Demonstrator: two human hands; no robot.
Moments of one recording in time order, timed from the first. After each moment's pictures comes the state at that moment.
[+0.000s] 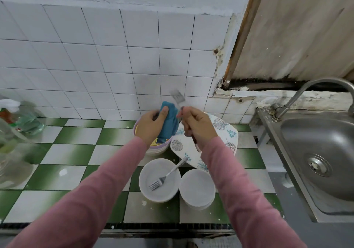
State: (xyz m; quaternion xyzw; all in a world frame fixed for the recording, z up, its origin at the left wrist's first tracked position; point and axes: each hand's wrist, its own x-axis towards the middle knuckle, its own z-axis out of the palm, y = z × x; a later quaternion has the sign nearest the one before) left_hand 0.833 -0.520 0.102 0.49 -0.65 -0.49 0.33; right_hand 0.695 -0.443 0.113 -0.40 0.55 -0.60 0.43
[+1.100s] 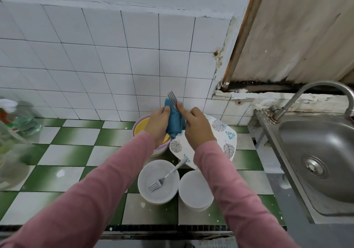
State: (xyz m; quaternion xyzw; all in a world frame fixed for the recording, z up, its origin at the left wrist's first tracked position) left_hand 0.807 -0.519 0.113 0.43 -0.47 -0.70 0.32; right_hand 0.691 -0.454 0.106 -0.60 0.72 -0.33 0.07
